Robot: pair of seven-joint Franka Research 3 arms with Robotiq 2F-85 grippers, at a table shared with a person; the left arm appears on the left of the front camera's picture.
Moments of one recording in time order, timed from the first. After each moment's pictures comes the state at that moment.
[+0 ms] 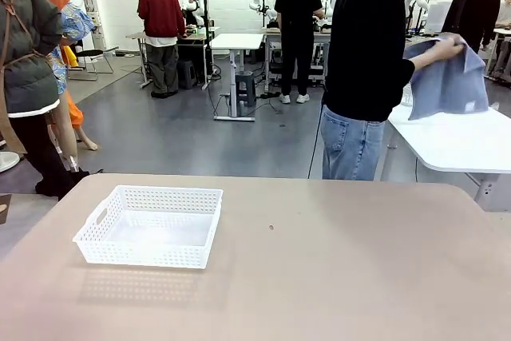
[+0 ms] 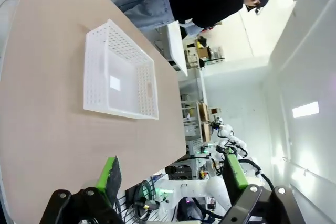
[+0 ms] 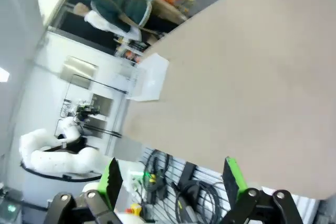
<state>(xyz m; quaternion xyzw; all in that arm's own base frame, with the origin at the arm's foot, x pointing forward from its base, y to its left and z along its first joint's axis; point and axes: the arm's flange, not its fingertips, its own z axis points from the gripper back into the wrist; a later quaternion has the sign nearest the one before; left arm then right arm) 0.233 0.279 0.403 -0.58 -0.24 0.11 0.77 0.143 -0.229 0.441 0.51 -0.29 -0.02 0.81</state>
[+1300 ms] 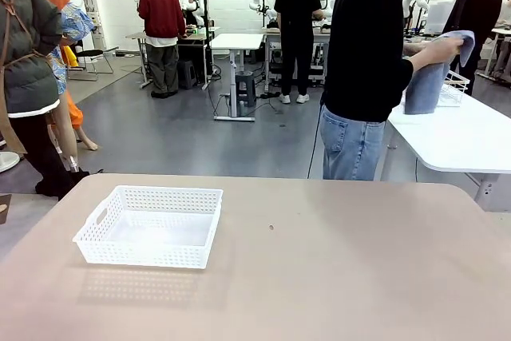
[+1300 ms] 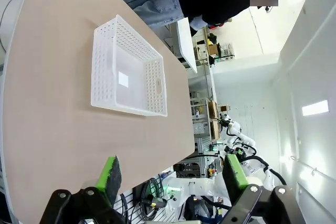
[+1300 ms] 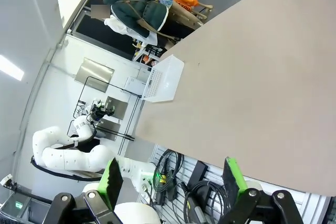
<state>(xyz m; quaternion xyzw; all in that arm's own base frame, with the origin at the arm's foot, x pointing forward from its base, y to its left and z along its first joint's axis) 0.233 0.272 0.402 -0.57 -0.24 0.11 0.78 0.128 -0.232 0.431 0.53 -0.29 -0.01 0.79</state>
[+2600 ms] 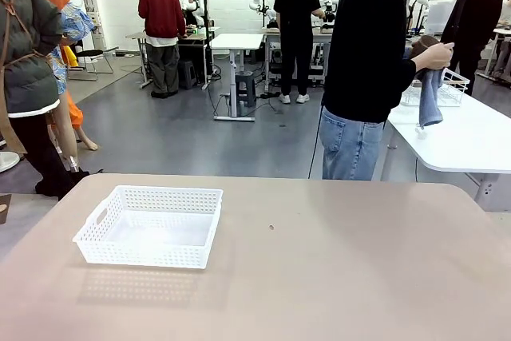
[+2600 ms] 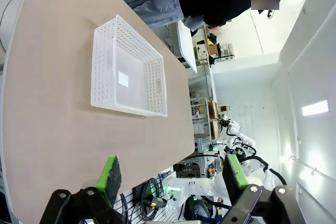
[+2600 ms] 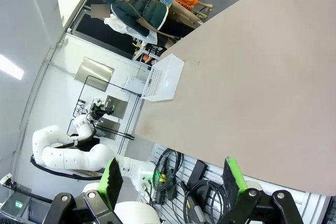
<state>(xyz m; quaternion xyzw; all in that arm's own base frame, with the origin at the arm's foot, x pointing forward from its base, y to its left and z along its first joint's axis) 0.233 0.272 0.402 -0.57 -0.24 0.11 0.78 0.128 -0.231 0.430 0.53 -0.29 -0.01 0.80</state>
